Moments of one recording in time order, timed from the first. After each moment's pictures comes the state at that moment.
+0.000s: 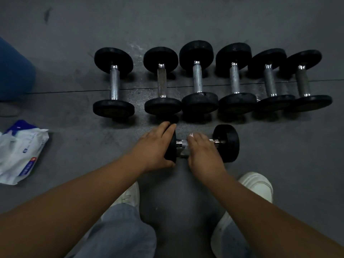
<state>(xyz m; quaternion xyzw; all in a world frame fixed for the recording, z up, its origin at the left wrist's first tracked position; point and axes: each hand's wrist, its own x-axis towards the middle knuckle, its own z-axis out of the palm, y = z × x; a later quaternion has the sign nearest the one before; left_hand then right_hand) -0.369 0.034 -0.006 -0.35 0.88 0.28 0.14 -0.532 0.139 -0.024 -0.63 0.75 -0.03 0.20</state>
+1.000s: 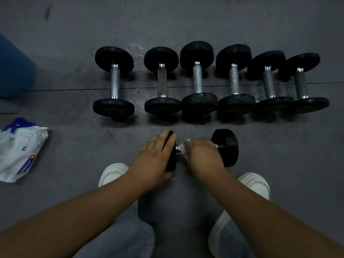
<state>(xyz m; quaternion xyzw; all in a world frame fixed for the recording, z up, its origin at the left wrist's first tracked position) -0.355 0.076 -0.010 -0.36 0.89 0.26 0.10 -0.524 0.126 -0.005 -0.60 0.77 0.08 0.22</state>
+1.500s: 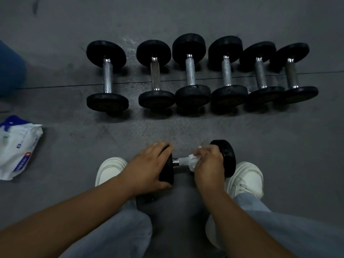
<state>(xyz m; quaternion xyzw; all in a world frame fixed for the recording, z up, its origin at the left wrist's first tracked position) -0.336 0.094 -0.006 -0.26 0.92 0.27 0.11 -0.511 0.192 -0.005 -0.38 0.88 -0.14 0.24</state>
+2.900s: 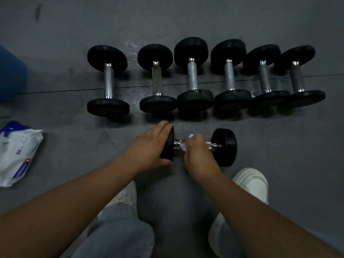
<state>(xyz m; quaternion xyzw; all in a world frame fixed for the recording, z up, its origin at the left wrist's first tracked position) -0.367 0.039 0.003 -0.33 0.90 0.26 0.13 -0.523 0.139 -0.014 -0.52 0.80 -0.11 0.28</state>
